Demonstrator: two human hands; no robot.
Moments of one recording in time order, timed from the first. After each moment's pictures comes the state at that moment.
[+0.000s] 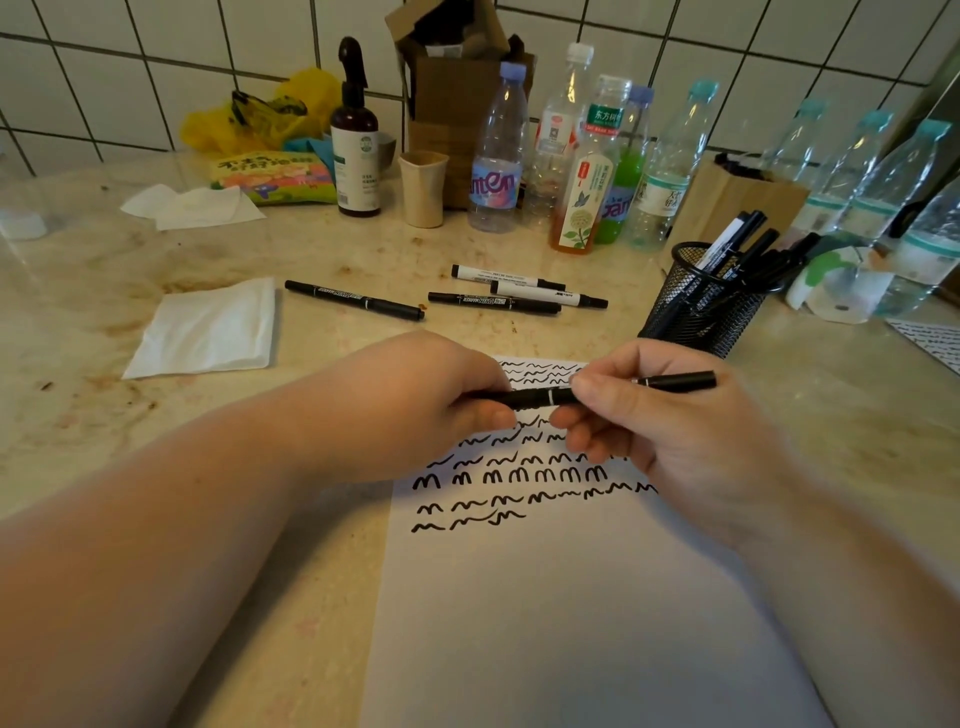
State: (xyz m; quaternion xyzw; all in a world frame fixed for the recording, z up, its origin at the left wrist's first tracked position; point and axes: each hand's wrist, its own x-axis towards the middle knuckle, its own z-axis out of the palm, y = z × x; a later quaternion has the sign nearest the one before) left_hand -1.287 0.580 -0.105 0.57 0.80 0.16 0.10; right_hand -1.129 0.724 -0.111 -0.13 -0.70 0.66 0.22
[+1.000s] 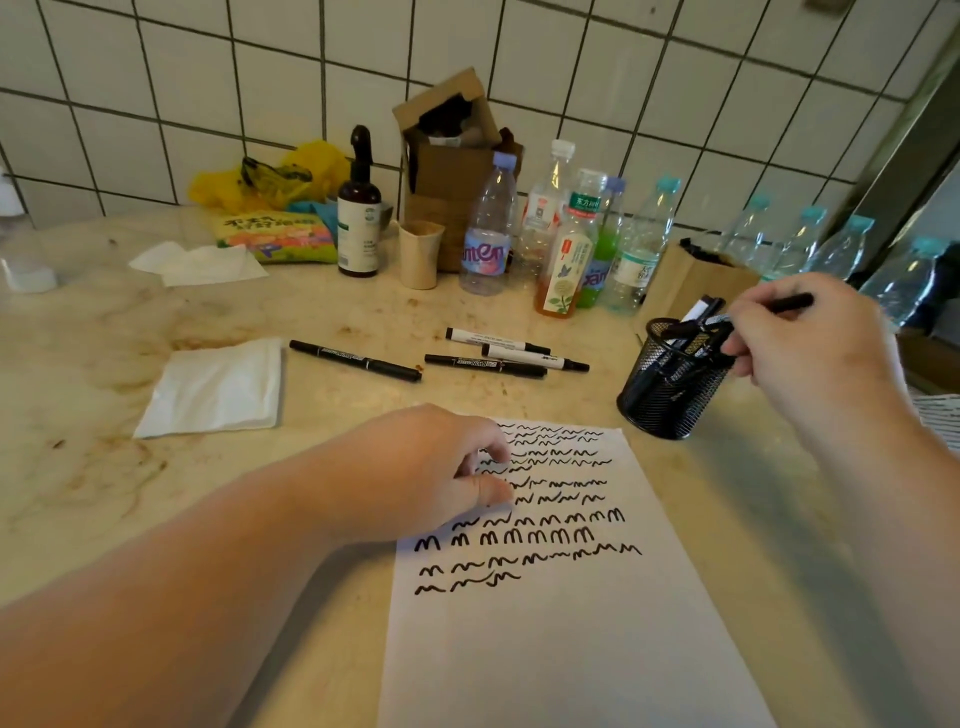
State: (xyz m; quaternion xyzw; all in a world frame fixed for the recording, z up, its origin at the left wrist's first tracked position) left_hand -1.293 0.580 -0.113 0.57 0.79 0.20 0.10; right_hand -1.126 0.804 -0.034 -0.38 -0.78 0.26 0.43
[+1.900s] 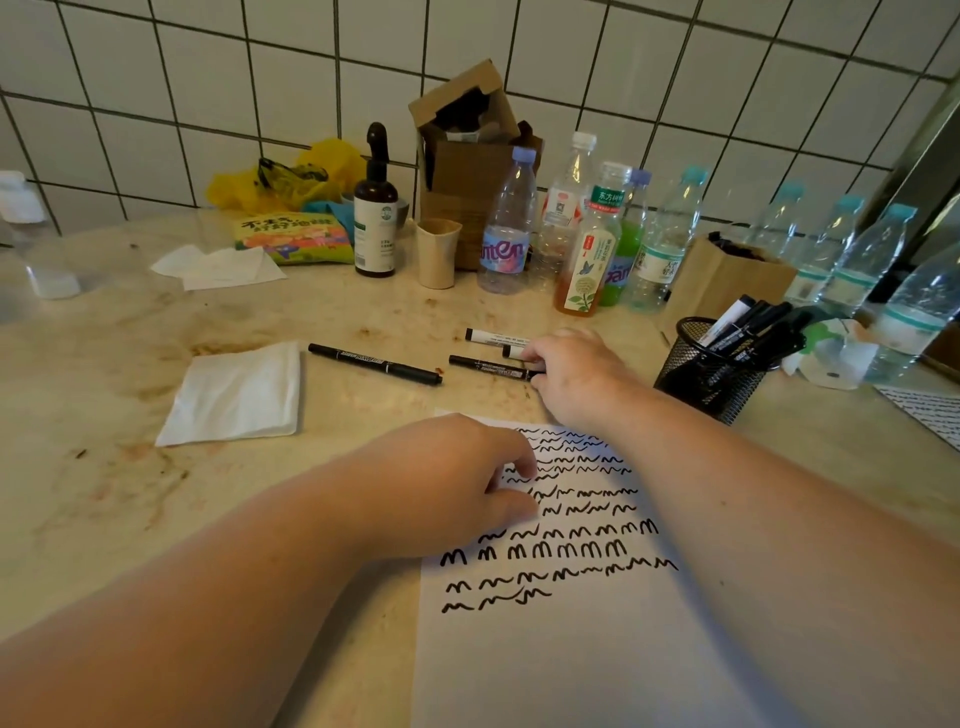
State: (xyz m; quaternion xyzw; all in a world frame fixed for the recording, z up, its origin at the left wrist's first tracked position) left_hand -1.295 0.585 -0.113 0.57 0.80 0.17 0.11; right_hand -1.268 0.777 -0.103 -0.25 -0.96 0.03 0.09
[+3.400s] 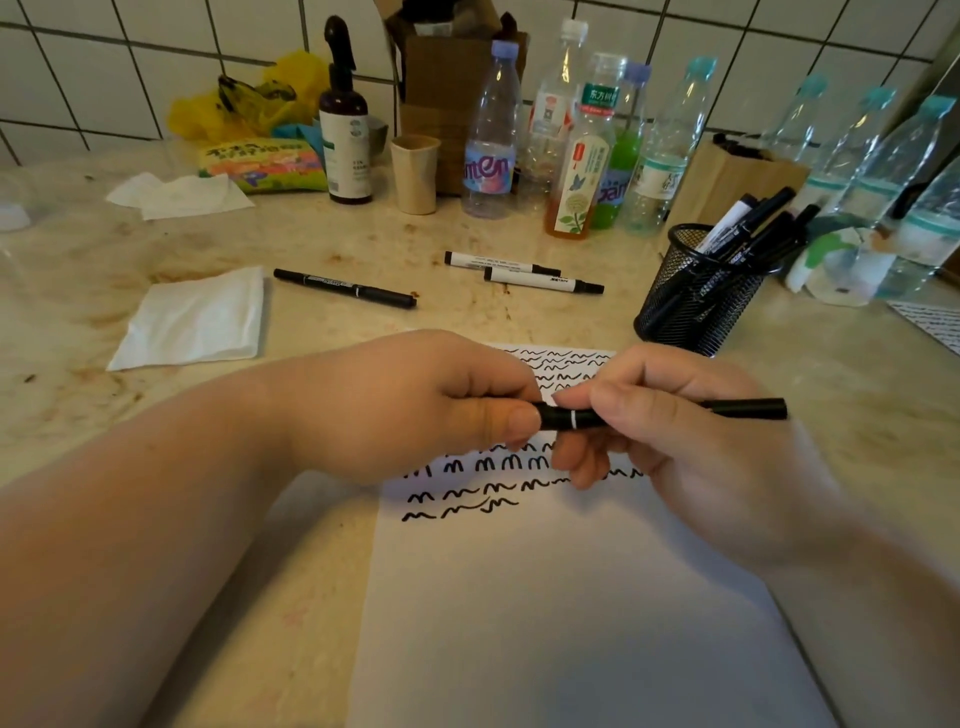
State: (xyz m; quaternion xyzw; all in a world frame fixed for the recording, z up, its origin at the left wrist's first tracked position) left_hand -1.281 0.575 -0.097 0.61 0.69 0.27 0.27; right_hand -1.111 0.717 -0.110 -0.04 -0.73 0.65 0.20
